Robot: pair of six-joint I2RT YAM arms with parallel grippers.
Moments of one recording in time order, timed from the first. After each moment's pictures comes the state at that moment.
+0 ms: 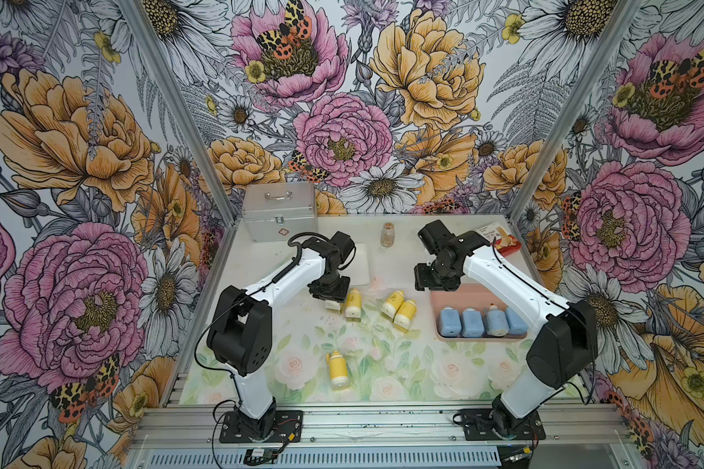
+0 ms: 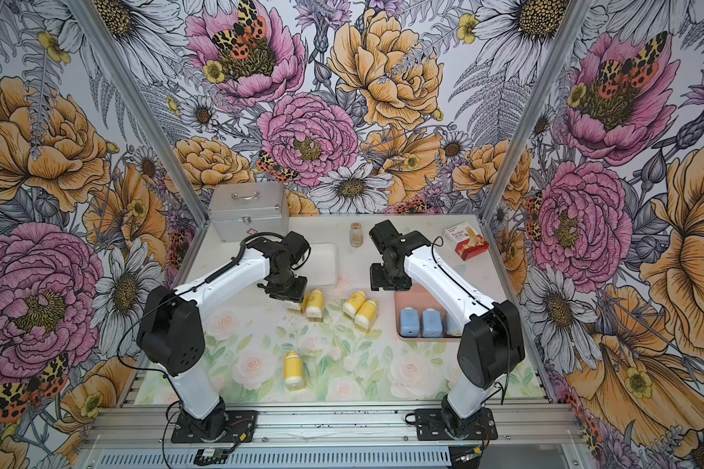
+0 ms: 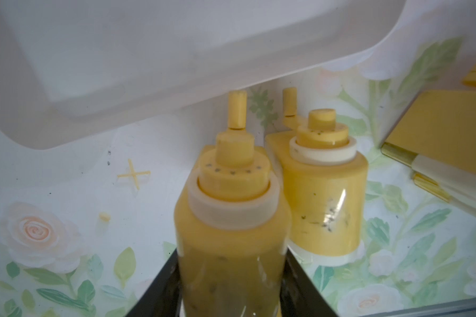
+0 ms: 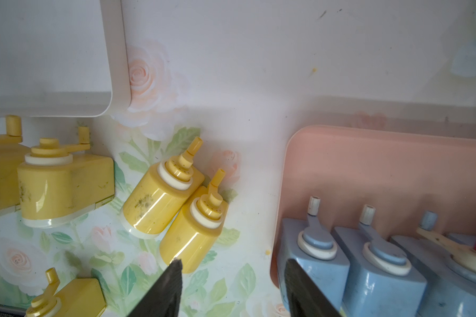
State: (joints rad) left arm -0.51 1.76 1.47 -1.19 -0.03 -0.32; right arm 0.48 1.66 1.51 -1.16 -0.02 0.43
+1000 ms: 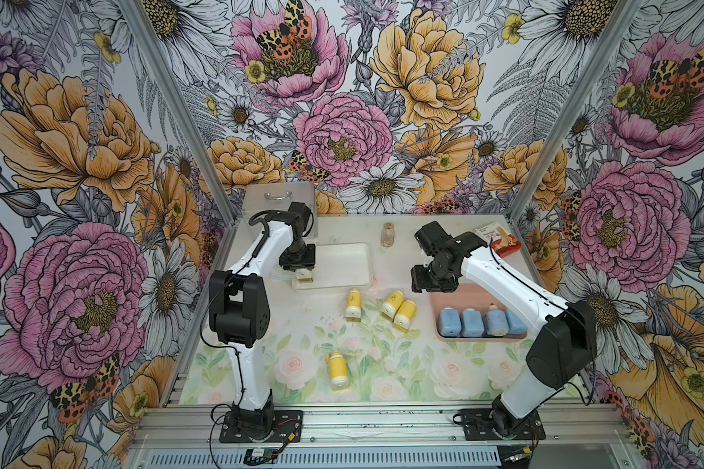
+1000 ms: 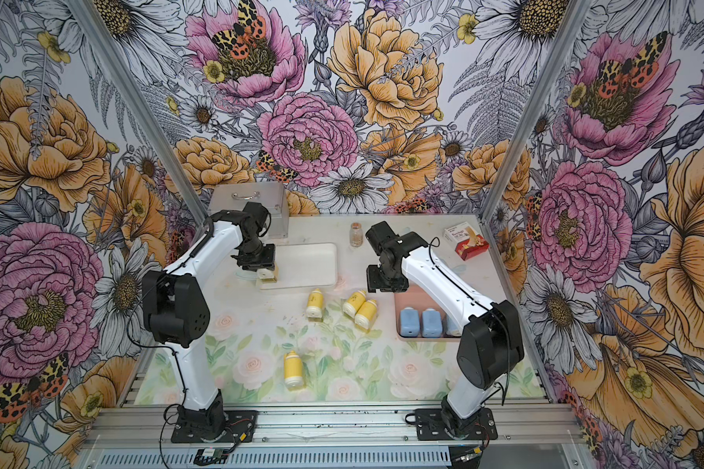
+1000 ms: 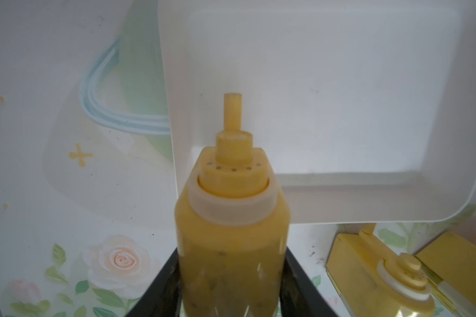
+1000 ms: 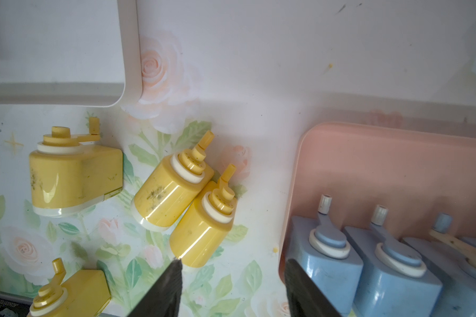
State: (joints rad) left arm -0.19 1.99 1.79 -1.24 -0.03 -0.25; right arm 0.50 1.66 1.51 -1.16 -0.04 0.43
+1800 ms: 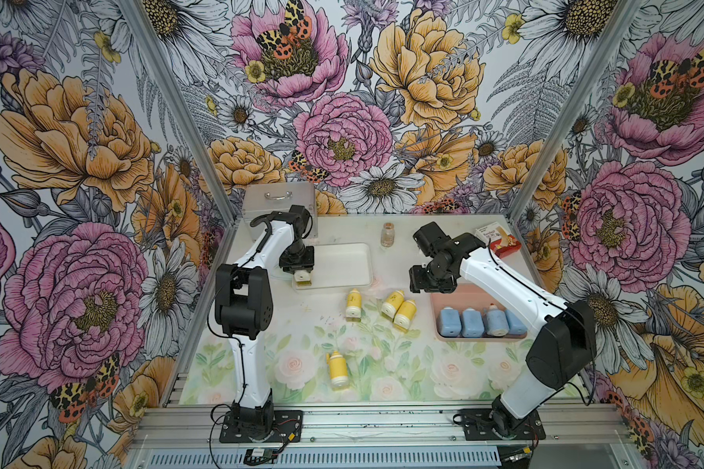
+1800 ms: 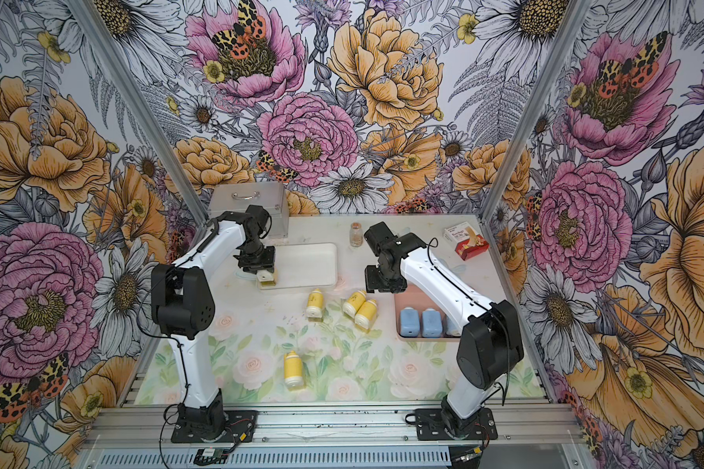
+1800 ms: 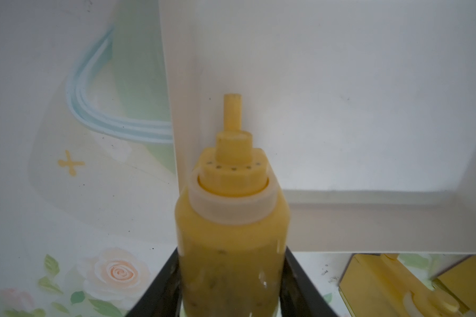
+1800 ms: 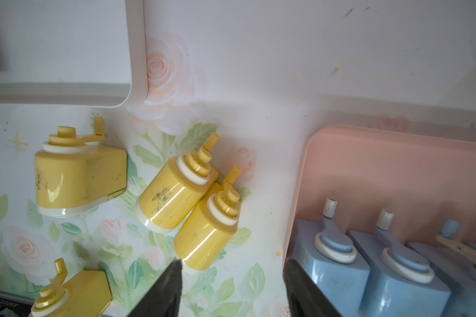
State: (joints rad) left arm -0.16 2.06 1.80 -1.24 -0.03 -0.25; right arm 0.51 1.66 1.50 -1.14 -0.04 0.43
